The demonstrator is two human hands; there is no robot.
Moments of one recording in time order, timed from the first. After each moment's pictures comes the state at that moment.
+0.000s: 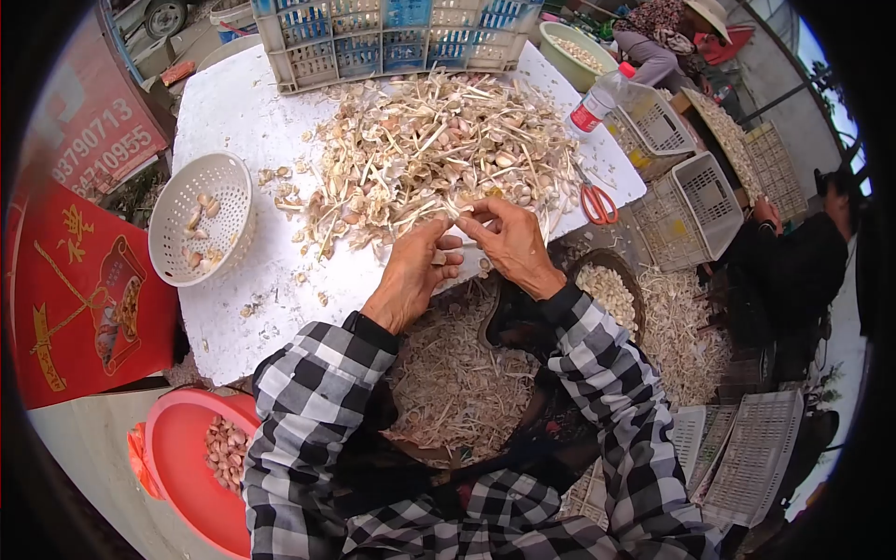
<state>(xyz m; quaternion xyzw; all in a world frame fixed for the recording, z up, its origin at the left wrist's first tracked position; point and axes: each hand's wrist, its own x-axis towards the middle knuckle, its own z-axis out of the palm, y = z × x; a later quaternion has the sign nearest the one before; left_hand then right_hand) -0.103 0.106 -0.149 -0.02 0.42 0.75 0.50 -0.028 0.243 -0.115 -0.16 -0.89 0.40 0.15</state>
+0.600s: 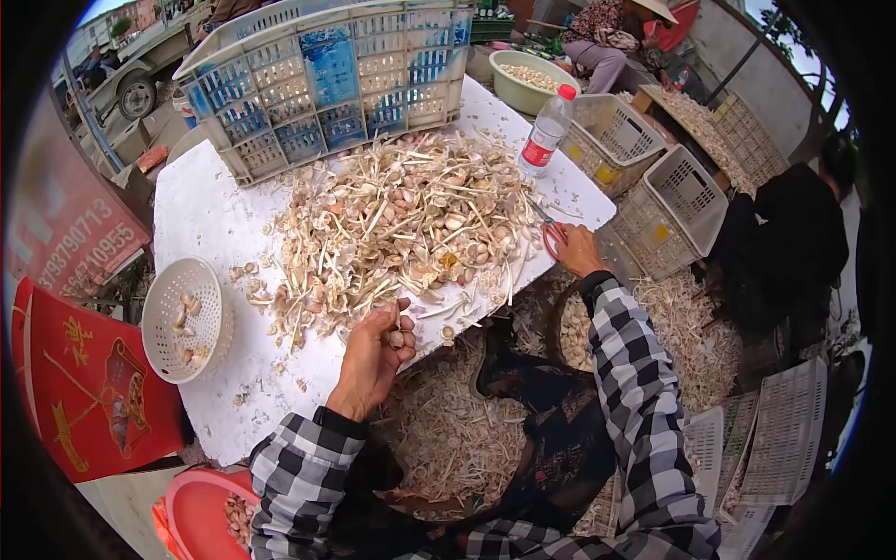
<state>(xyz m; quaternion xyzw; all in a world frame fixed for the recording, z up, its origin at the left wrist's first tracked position) -0.102 0.105 -0.146 -0.02 0.40 0.77 0.50 0.033 0.485 -0.174 -0.36 -0.92 0.05 0.14</state>
